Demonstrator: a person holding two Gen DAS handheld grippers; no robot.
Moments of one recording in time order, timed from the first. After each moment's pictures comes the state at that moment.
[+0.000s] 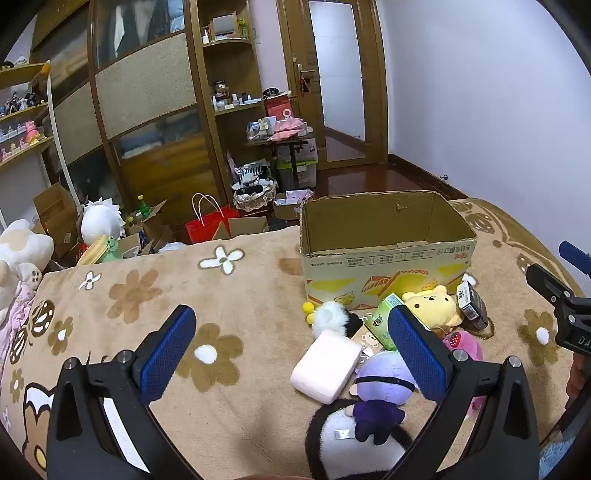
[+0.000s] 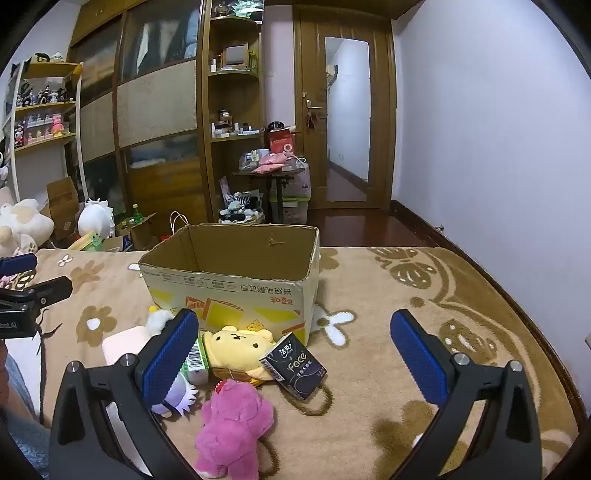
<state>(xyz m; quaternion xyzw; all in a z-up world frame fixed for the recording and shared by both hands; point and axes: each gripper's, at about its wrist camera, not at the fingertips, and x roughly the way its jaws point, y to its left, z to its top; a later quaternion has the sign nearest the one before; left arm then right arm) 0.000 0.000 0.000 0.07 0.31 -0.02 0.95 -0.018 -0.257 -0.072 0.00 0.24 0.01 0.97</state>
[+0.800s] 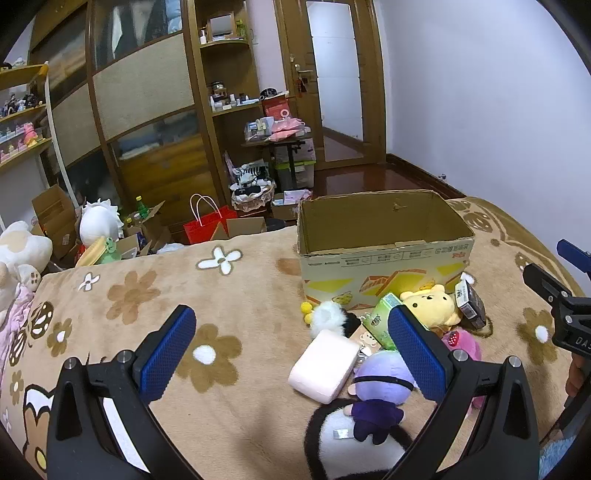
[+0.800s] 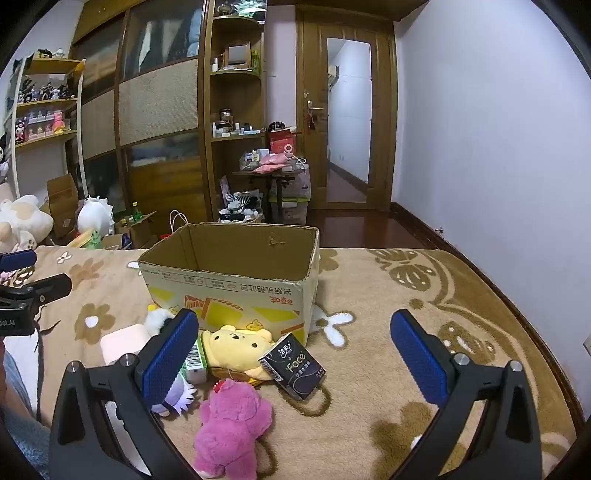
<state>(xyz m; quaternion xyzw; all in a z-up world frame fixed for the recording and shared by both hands) 0.000 0.000 0.000 0.07 0.31 -0.02 0.95 -0.018 -0.257 -0.072 -0.01 0.24 0.01 0.97</state>
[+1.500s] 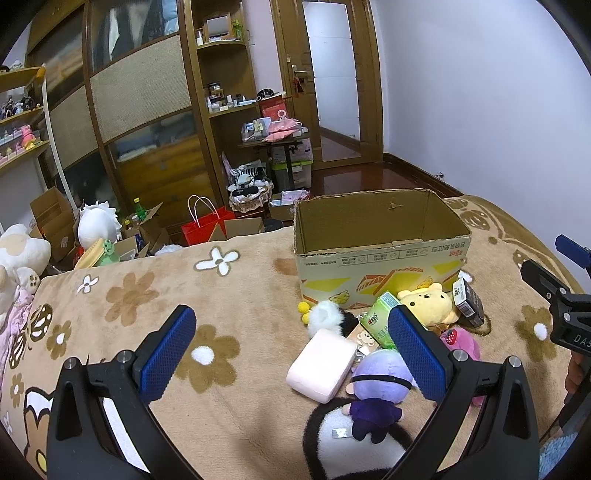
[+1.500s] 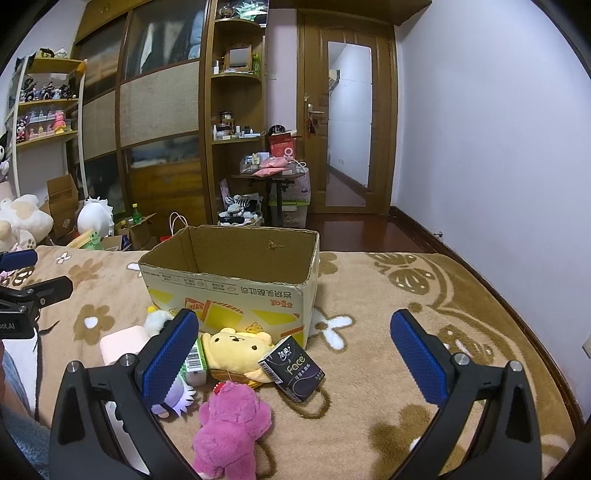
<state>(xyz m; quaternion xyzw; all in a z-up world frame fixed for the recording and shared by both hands) -0.001 -0.003 0.001 0.07 0.31 -0.02 0.95 -0.015 -0.257 -0.073 -0.01 0.23 0.01 0.97</state>
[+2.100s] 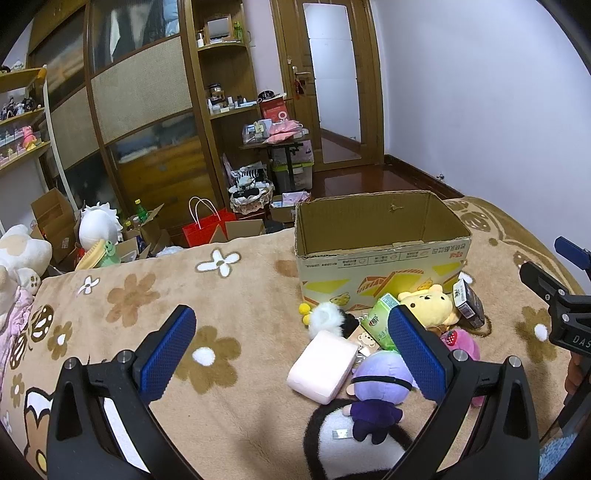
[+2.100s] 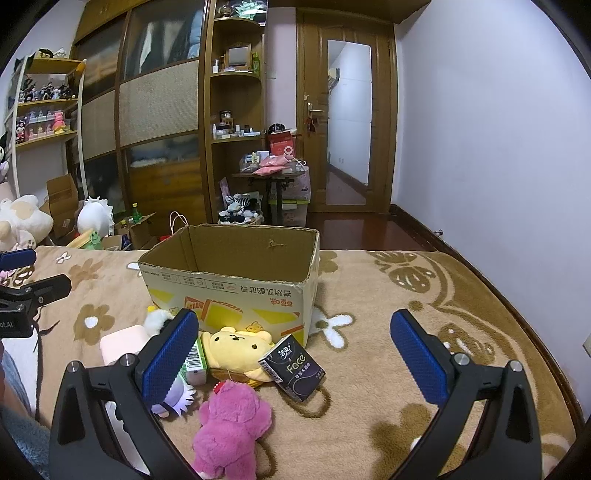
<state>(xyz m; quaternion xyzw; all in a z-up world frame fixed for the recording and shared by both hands) -0.002 -0.002 0.004 0.07 0.31 -0.02 0.95 -0.019 -0.255 -0.071 -0.01 0.23 0.01 0.97</state>
